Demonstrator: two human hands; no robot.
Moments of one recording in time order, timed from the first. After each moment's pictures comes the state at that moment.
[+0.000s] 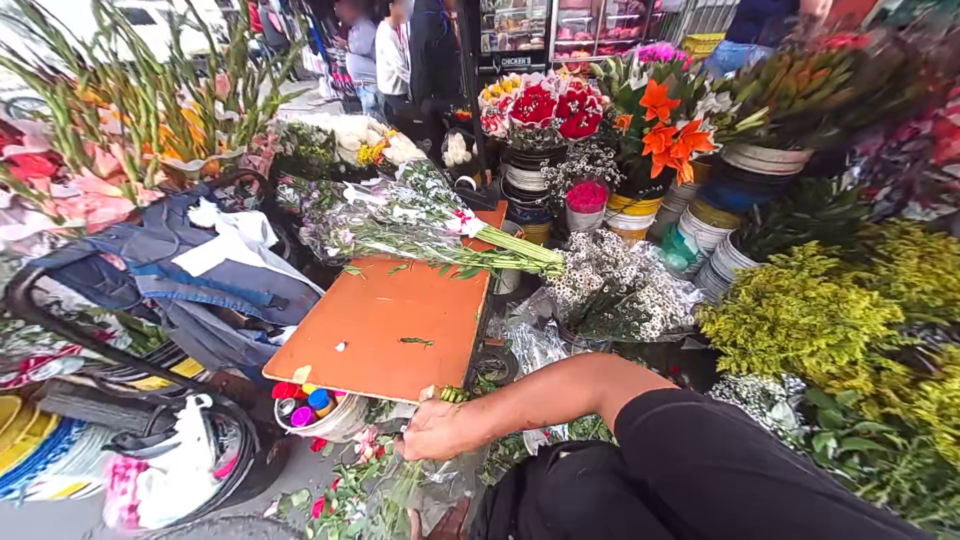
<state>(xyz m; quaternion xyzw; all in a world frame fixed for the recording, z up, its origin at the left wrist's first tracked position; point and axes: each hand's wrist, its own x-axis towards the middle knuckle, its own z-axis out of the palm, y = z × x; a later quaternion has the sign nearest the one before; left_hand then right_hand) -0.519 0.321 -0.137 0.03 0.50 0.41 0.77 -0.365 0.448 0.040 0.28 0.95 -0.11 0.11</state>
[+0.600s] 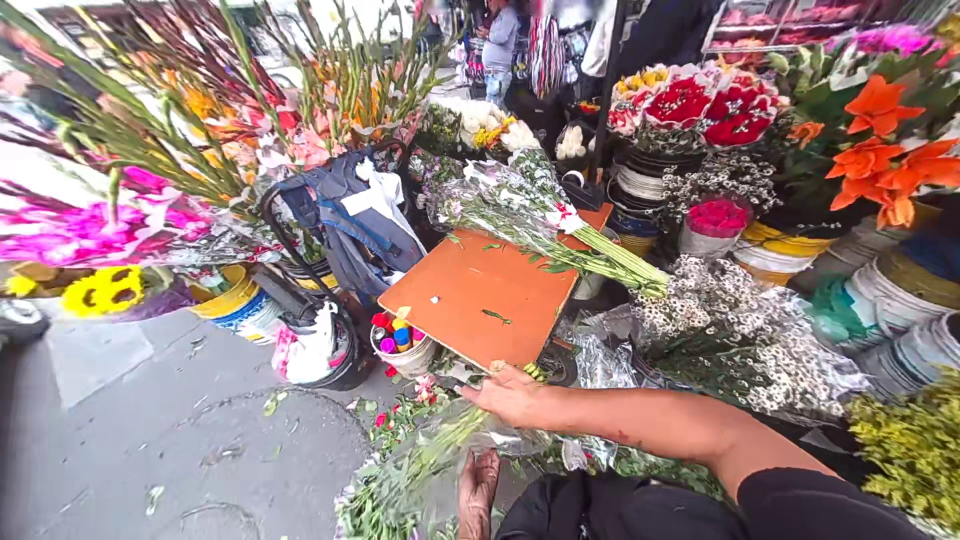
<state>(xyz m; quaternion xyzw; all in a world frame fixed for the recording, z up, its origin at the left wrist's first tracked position) -0.497 0.356 -0.211 -0.24 0.37 0.61 0.65 -0.362 0.445 0.060 0.33 0.92 -0.15 0.11</state>
